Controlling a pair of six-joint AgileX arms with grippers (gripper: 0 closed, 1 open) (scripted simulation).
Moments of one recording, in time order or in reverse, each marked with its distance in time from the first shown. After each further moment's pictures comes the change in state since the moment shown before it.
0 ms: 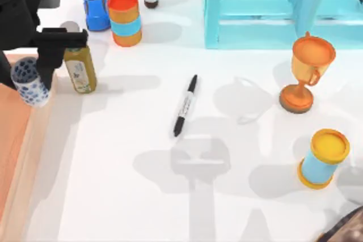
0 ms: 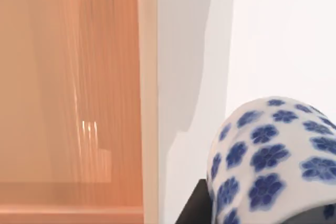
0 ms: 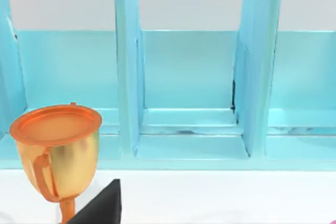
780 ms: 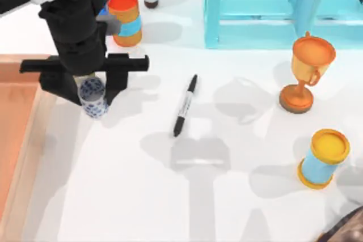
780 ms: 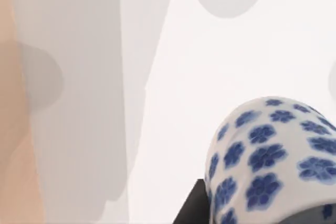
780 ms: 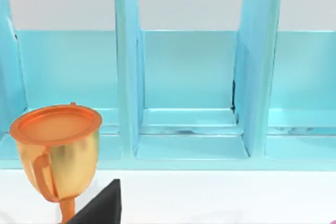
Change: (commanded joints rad) left arm -0.164 0.155 -0.102 0.275 0.004 -0.160; right arm 0.000 0.000 0.000 0.000 0.000 0.000
